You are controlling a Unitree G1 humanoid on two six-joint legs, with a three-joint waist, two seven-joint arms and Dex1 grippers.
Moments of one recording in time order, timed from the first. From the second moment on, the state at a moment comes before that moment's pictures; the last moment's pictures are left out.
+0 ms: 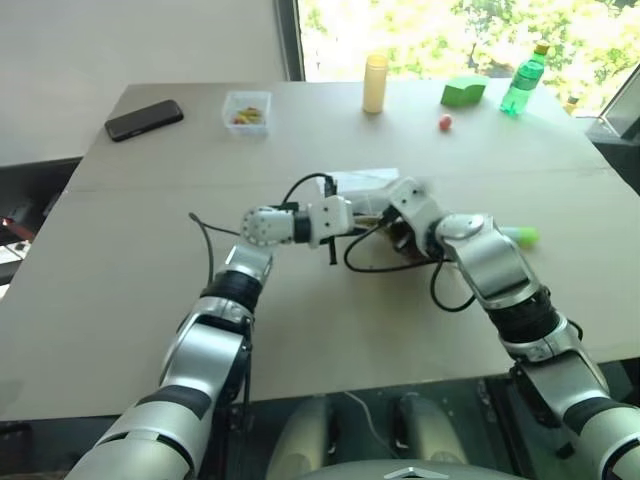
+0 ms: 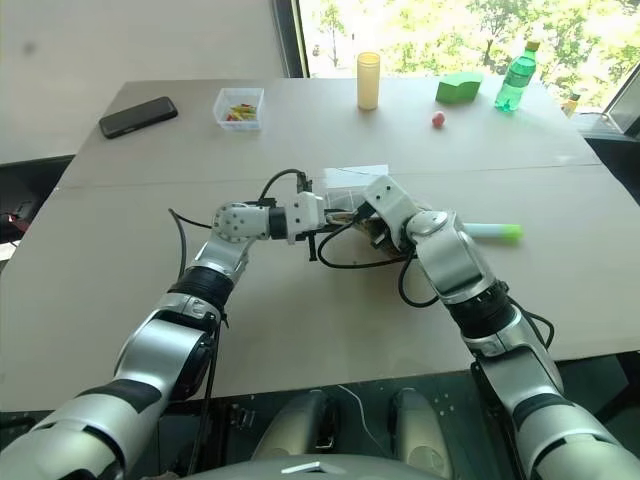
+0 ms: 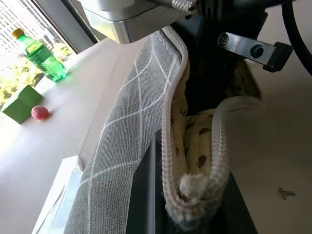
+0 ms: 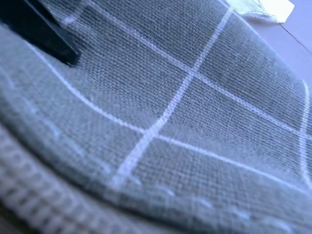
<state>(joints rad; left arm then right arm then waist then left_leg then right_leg) -0.86 0.32 -0.19 0.82 0.02 -0.59 -1.09 -0.79 -0.32 0.42 -0.12 -0.15 1.26 0.51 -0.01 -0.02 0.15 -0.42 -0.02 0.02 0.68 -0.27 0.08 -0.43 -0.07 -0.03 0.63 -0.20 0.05</state>
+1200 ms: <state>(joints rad) -0.76 0.36 -0.24 0.56 0.19 -0.31 -0.70 -0.67 -0.58 0.42 -0.33 -0.21 1.23 0.45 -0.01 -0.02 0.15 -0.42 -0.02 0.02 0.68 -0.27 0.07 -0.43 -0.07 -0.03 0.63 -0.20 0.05</state>
